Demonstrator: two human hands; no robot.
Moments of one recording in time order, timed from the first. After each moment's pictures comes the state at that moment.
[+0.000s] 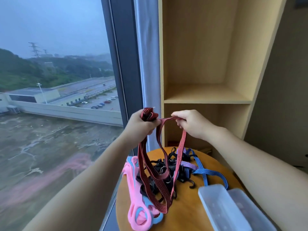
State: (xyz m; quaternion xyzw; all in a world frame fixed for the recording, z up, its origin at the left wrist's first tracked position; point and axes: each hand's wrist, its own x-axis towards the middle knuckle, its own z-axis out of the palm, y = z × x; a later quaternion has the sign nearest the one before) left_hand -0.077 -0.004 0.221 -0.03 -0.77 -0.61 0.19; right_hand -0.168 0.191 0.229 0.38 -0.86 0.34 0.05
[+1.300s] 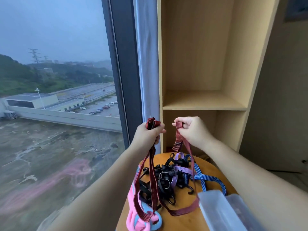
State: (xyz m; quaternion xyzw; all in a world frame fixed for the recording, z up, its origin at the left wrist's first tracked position) left_hand -0.084 0.022 0.205 0.03 -0.70 -0.68 0.19; right_hand -0.153 0.193 0.218 0.31 -0.81 0.50 0.08
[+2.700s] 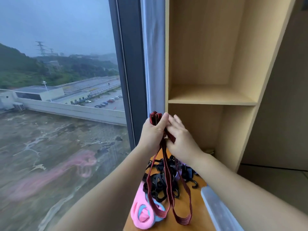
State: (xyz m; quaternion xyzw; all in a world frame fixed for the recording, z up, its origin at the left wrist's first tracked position) left_hand -0.080 0.037 0.196 0.02 -0.61 -0.76 0.22; right_hand -0.101 0.154 0.188 0.42 -0.80 0.41 0.11
